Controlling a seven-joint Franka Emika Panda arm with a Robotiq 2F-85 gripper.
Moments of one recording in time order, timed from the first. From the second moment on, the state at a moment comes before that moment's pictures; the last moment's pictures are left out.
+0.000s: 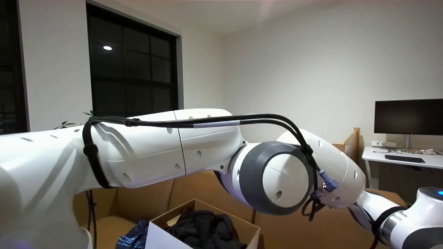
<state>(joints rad) -0.77 1.43 -0.22 -0.80 0.35 2.45 0.95</state>
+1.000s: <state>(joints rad) -0.83 1.29 -0.11 -0.92 0.42 2.50 0.85</state>
